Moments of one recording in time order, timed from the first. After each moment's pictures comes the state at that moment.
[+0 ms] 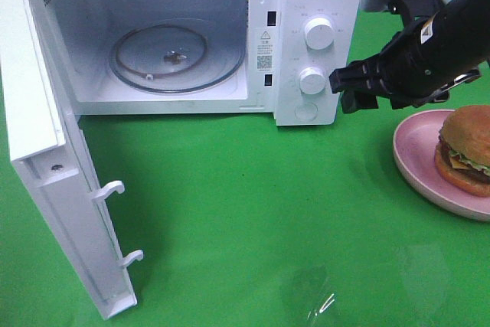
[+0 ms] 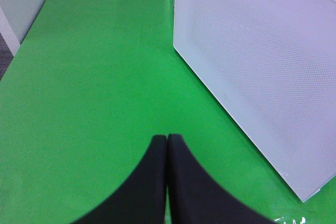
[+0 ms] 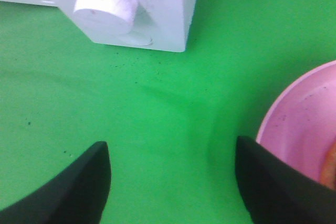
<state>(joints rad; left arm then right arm) 0.03 0.00 -0.50 -0.07 1.05 0.06 0.32 1.60 -0.96 -0.11 0.39 0.23</state>
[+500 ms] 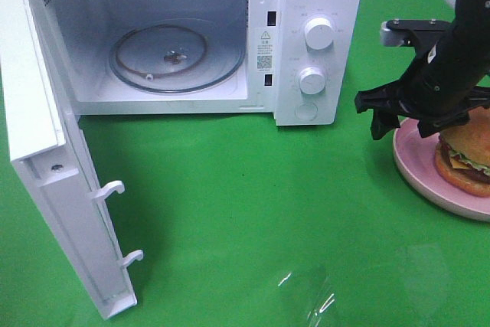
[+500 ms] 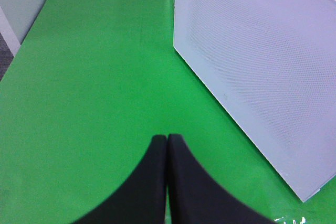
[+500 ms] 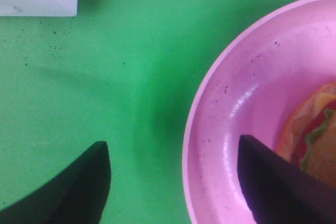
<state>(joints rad) 0.03 0.00 -0.50 -0.07 1.05 0.06 0.20 1.82 -1.05 -0.12 0.49 0.21</state>
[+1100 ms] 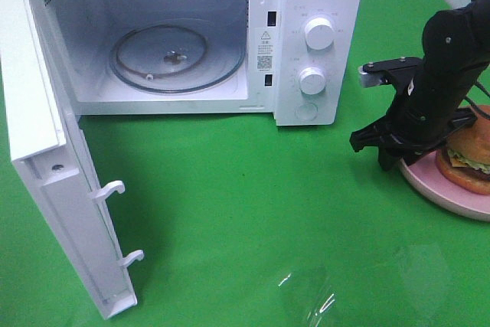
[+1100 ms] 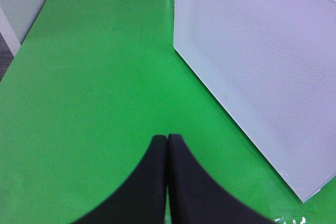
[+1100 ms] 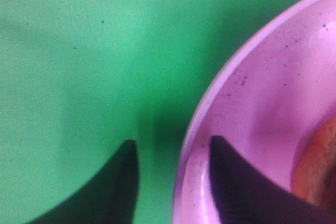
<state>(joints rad) 0.03 0.00 -0.50 -0.07 1.05 0.06 0.20 1.98 -1.09 -0.17 0.52 0.10</state>
